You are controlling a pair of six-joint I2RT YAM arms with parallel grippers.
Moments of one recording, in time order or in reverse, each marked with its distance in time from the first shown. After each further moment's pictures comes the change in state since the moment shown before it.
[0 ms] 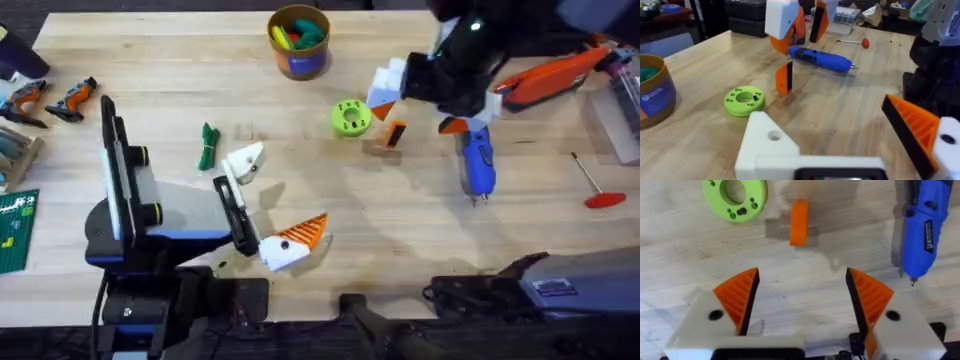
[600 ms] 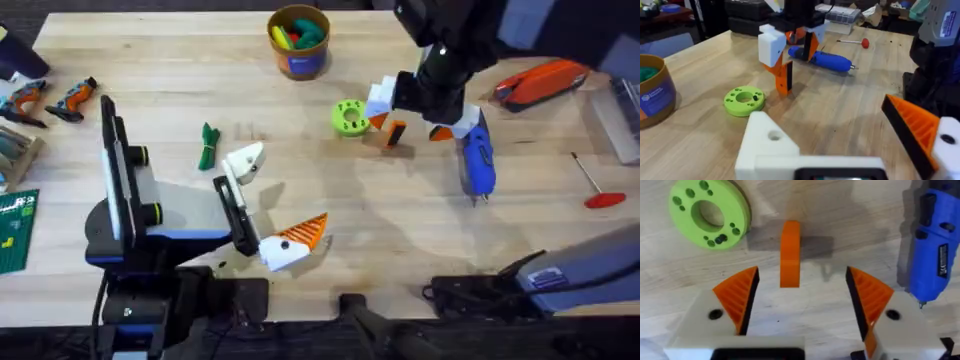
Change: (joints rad) left arm 0.000 0.000 0.000 0.000 0.000 0.000; right arm -0.054 0.115 -0.094 0.150 0.000 -0.027
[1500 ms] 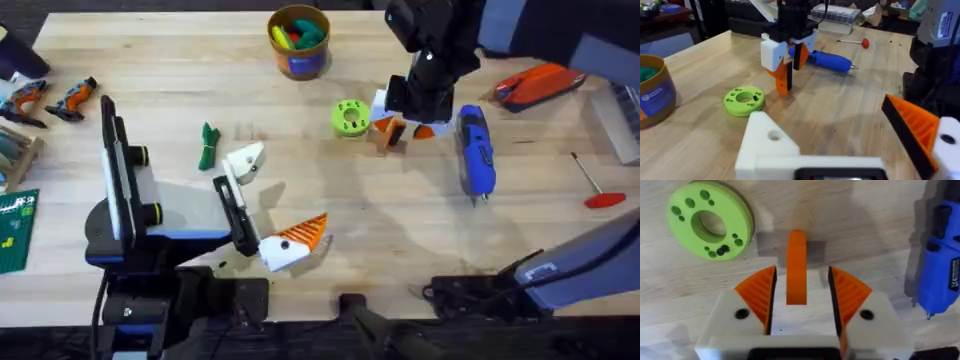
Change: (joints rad) left arm 0.000 0.000 0.000 0.000 0.000 0.000; right arm 0.000 0.060 -0.001 0.051 0.000 -0.007
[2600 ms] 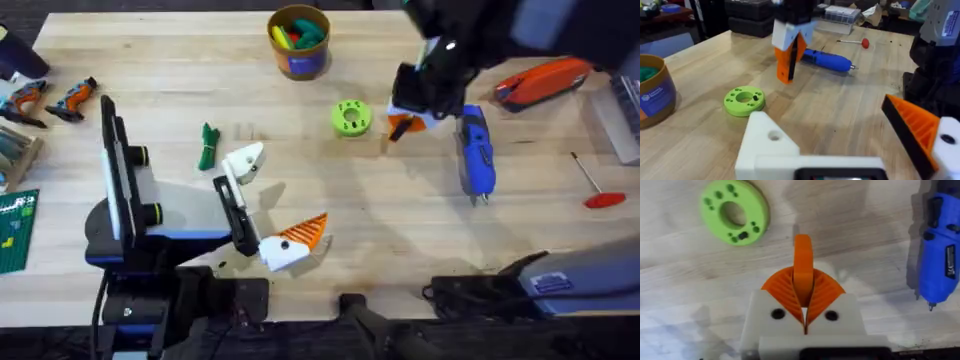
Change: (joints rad) left arm 0.000 0.000 0.000 0.000 0.000 0.000; right arm -0.002 -0.112 -0.005 -0.014 -0.033 -0.001
